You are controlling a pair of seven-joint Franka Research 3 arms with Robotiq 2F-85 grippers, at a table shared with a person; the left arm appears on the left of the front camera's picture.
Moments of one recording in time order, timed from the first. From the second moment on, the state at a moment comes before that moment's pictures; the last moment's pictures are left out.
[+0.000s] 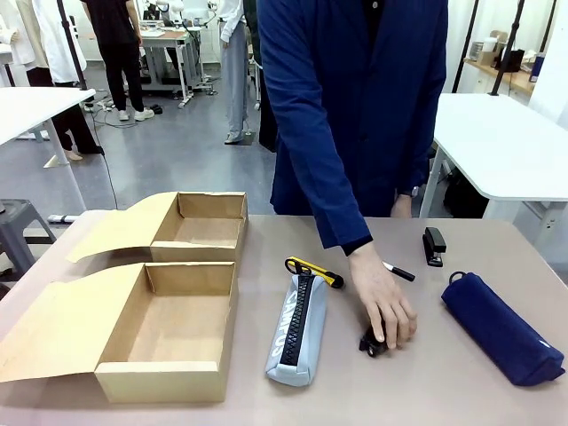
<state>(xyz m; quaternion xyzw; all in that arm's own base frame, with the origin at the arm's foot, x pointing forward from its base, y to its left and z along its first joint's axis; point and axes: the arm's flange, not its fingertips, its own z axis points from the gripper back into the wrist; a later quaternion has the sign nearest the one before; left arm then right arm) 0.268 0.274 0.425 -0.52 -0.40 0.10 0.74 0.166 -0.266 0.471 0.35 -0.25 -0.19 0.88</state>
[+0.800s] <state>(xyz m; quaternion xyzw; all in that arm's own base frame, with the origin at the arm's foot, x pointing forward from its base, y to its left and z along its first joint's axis) 0.269 0.274 0.423 -0.52 -0.40 0.10 0.74 0.244 -0.121 0.529 0.25 -0.16 -0.03 0.95</state>
